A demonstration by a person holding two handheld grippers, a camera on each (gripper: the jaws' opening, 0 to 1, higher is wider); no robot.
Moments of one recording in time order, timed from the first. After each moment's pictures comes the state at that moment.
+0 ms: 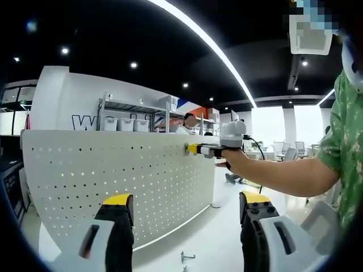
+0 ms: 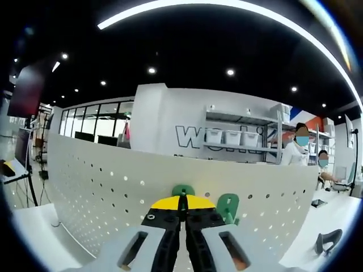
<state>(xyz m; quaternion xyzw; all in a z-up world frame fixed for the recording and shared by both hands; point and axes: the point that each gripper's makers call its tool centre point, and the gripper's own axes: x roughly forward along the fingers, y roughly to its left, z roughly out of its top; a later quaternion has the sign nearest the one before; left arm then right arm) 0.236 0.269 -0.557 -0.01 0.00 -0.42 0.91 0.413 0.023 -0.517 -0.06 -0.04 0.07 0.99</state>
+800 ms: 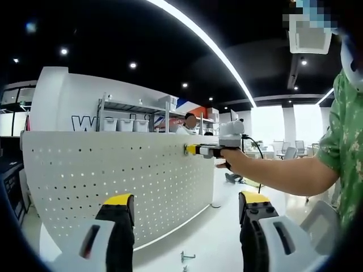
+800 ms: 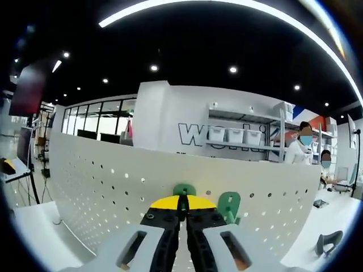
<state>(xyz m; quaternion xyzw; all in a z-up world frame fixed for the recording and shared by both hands) 0.236 0.269 -0.557 -0.01 0.00 -0.42 0.91 0.412 0.024 -0.522 -0.06 -0.04 0.09 0.99</state>
